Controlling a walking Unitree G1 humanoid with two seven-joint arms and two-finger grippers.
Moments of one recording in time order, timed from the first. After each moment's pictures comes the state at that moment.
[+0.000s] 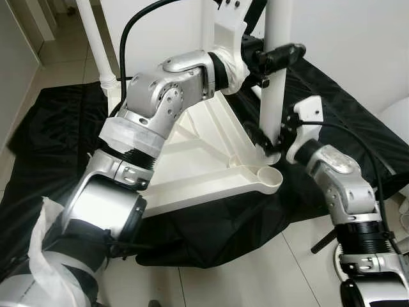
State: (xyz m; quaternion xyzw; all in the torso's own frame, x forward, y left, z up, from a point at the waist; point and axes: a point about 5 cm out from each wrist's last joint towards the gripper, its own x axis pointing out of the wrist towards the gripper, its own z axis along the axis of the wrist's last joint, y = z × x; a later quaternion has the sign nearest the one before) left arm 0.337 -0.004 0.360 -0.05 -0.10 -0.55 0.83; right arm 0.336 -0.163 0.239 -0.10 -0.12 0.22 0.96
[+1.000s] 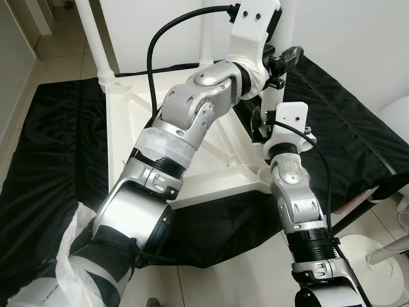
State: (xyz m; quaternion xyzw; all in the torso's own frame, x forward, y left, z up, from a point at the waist) left arm 0.344 -0.030 0.349 -0.05 -0.10 -0.43 0.89; right arm 0.342 -0.136 0.214 -0.07 -0.15 -0.07 0.98
